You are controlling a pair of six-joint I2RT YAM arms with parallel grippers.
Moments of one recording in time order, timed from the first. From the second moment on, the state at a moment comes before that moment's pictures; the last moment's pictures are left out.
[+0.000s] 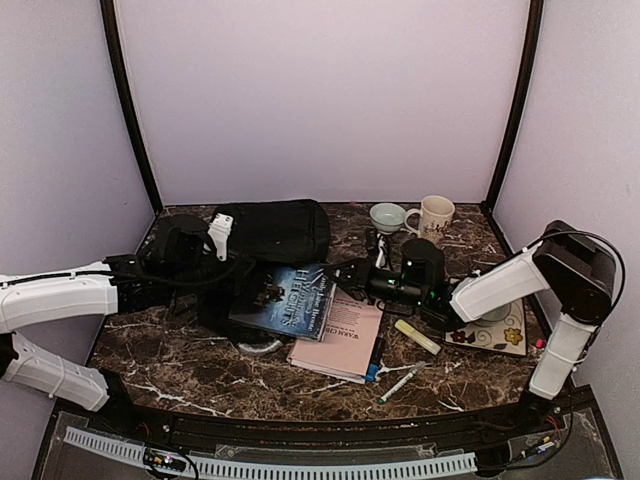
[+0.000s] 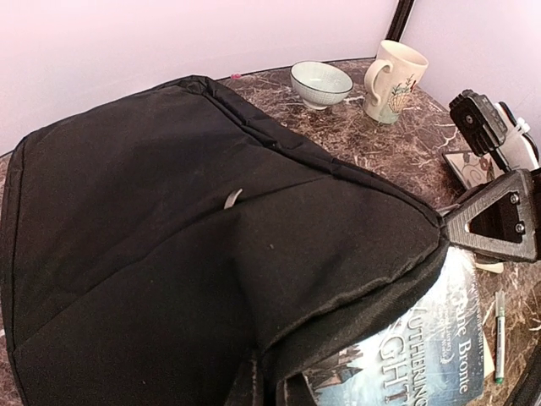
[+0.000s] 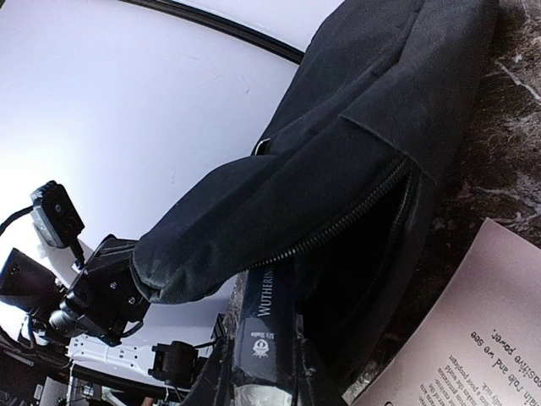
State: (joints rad) left arm -0.80 1.18 0.79 -0.11 -0.18 -0.26; right arm 0.84 1.75 0.75 0.87 -0.32 1.09
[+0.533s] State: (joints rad) left arm -0.80 1.29 0.97 -0.12 -0.20 -0.41; right arm 0.80 1.71 0.71 0.96 -0.14 1.20
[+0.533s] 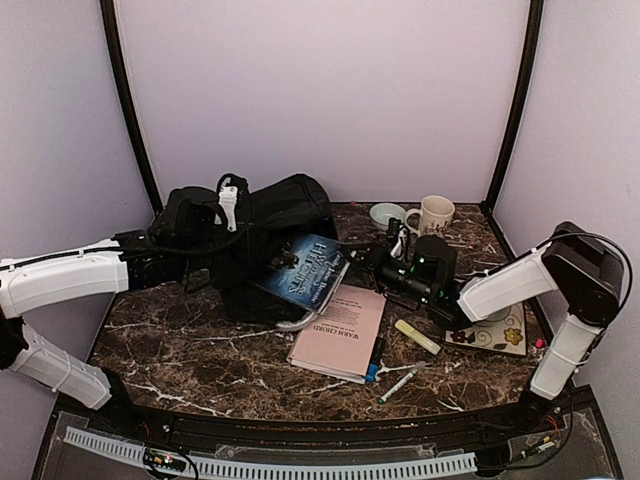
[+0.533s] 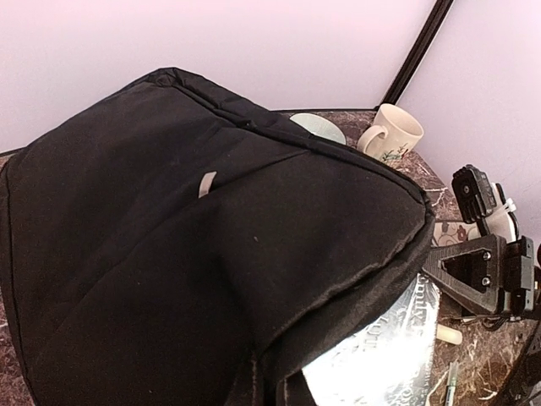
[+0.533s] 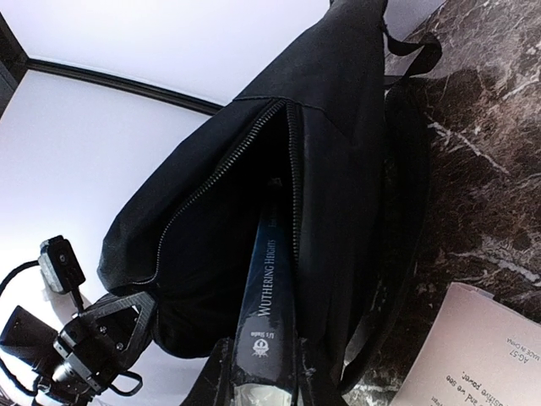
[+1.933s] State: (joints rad) left arm -0.81 1.22 0.98 -0.32 -0.27 -0.45; right arm 0.90 2.14 1.52 0.33 -0.14 0.78
